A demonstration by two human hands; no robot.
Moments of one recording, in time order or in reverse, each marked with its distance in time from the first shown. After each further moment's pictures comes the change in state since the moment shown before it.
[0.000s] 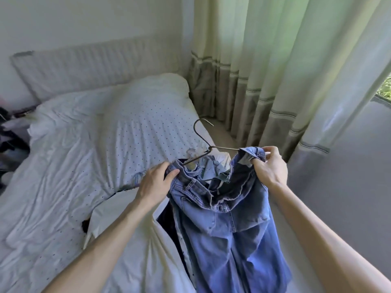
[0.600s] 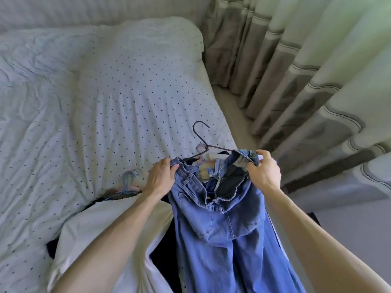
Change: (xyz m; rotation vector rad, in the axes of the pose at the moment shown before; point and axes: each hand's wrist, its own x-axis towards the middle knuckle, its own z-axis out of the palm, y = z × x) left_hand 0.252 -0.210 0.155 0.055 -0.159 -0.271; right_hand 0.217 0.002 0.264 -0.305 -0.164 0.139
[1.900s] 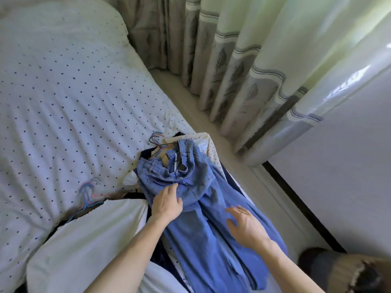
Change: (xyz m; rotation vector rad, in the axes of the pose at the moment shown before) left_hand -0.097 0.049 0.090 0.180 -0.569 0.173; right_hand -0.196 0.158 -0.010 -0.387 -0.380 -0.034
